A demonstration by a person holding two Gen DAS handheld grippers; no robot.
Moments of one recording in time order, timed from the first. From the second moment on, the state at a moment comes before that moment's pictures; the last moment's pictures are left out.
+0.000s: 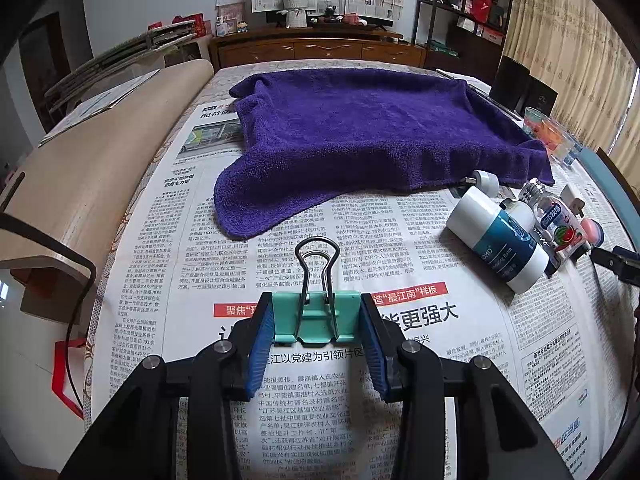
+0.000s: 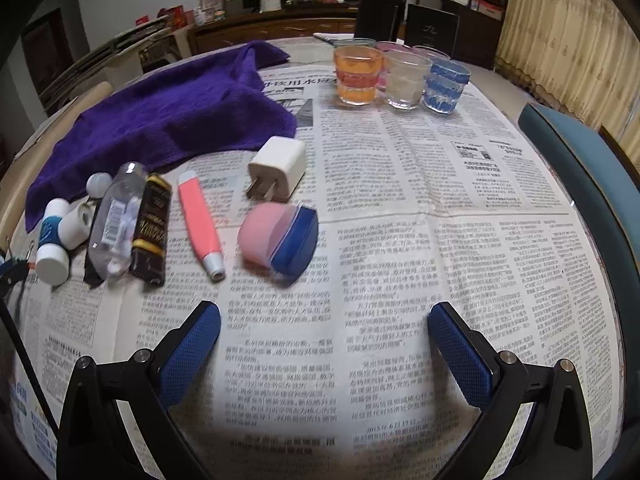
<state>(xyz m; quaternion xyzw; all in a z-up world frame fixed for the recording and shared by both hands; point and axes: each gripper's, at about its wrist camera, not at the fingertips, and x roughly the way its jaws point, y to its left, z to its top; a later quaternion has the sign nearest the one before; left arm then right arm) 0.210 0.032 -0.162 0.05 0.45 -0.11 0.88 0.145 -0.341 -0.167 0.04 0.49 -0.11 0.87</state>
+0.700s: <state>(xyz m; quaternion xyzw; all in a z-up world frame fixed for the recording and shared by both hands) 0.209 0.032 -0.162 0.05 0.45 -0.11 0.88 0.170 -0.330 -0.161 0.06 0.45 -0.16 0.88</state>
